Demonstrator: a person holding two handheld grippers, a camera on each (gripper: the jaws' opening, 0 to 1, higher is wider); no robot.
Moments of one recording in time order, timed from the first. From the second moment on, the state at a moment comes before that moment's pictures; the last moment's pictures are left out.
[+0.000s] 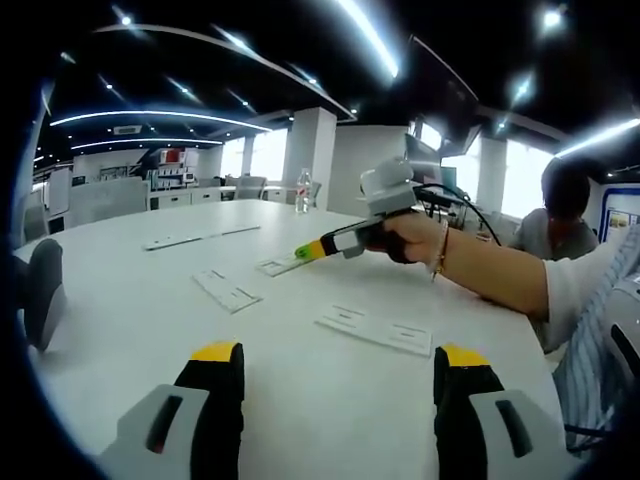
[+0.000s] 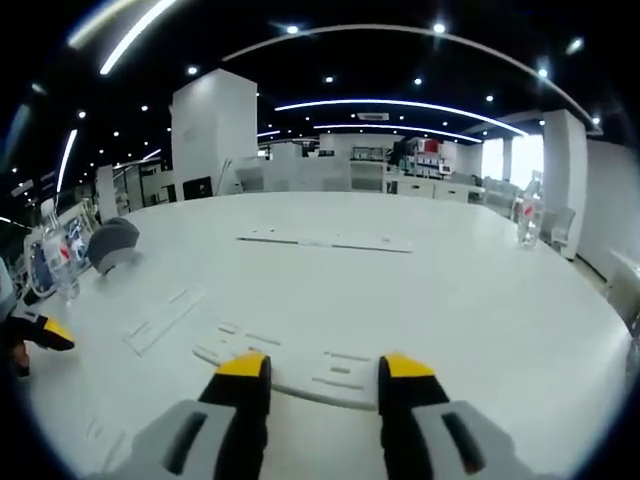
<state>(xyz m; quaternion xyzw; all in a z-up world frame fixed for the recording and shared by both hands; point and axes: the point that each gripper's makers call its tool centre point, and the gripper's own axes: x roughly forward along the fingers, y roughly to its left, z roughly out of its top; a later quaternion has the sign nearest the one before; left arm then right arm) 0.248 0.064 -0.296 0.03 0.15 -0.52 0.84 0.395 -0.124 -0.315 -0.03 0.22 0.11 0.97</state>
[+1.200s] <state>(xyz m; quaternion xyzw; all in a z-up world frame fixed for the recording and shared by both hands) 0.245 0.063 -0.296 0.03 0.15 -0.52 0.84 0.386 -0.108 -0.317 -0.03 0.21 0.11 0.97</state>
